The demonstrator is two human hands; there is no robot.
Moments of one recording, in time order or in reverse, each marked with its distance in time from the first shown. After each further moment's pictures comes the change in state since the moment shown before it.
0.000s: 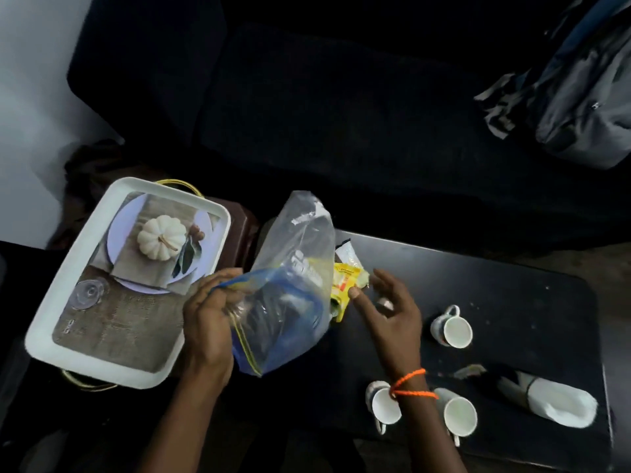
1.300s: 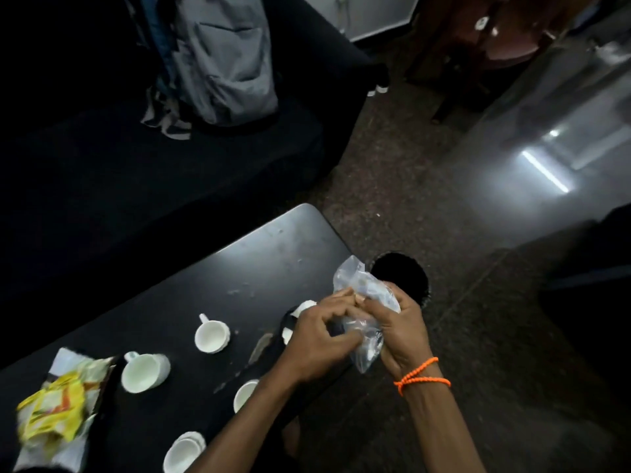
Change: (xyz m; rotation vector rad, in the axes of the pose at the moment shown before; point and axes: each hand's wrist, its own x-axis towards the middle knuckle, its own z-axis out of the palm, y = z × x) left_hand -0.349 -0.220 0.373 0.716 -1.564 0.336; right_hand -0.062 0.120 -0.449 0.728 0.652 0.299
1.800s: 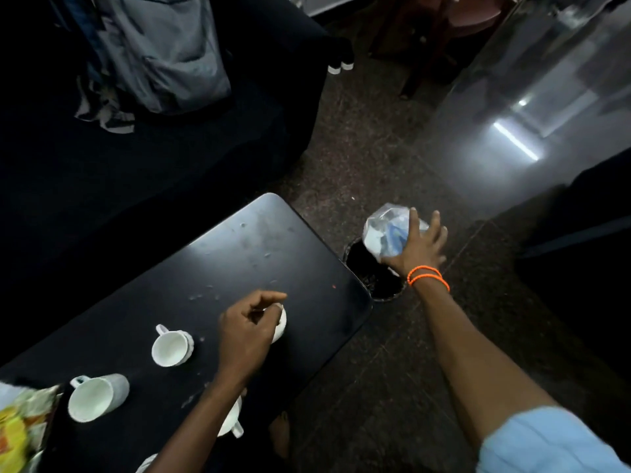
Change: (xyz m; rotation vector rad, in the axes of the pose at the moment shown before) left_hand 0.010 -0.051 -0.016 -0.002 0.411 -0.207; right_hand 0.185 0.004 -0.119 -1.379 0.308 -0.067
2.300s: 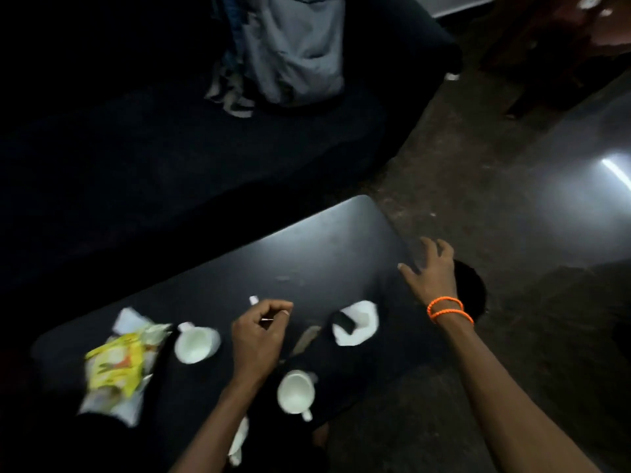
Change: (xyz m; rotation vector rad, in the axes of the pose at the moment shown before) left_hand -0.013 -0.058 -0.120 0.053 0.301 -0.102; right_hand -0.069 -0.123 0.067 0.220 -0.098 -0.352
